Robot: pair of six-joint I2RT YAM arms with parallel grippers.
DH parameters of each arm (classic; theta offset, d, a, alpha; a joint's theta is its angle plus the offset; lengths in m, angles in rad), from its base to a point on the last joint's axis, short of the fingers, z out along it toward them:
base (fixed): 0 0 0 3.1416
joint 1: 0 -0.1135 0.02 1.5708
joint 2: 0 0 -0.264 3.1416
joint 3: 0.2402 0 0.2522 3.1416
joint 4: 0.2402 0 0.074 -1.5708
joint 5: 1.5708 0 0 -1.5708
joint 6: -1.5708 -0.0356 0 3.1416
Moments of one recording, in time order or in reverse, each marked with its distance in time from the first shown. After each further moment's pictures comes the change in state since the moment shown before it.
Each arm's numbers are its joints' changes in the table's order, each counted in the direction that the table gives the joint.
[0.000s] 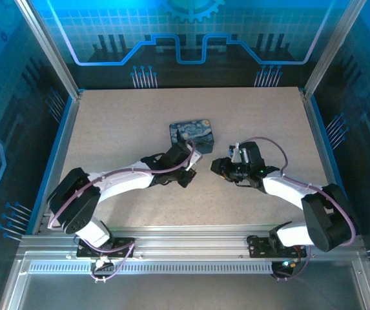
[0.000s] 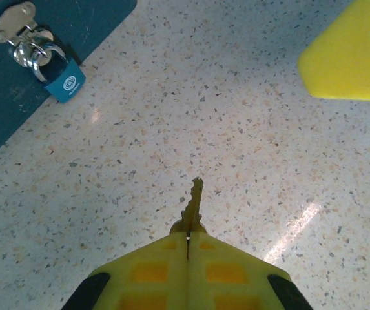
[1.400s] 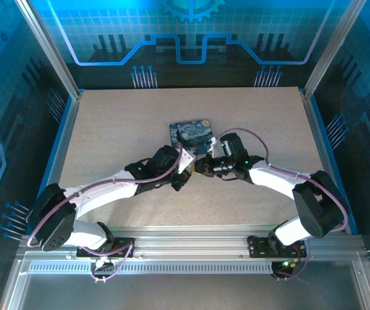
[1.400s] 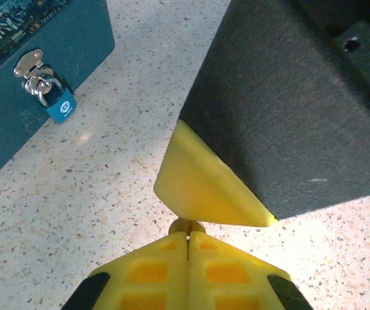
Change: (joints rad) left arm -0.002 -0.200 -0.121 -0.057 0.070 -0.043; right arm -0.145 0.132 0.193 0.039 -0.153 0.052
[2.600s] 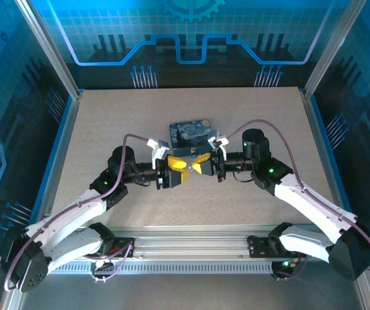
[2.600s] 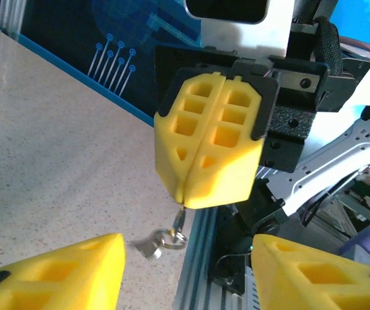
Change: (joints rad) left arm -0.194 -0.376 -0.227 -0.516 0.656 0.363; right arm -0.028 -0.396 0.036 0.031 -0.191 0.615
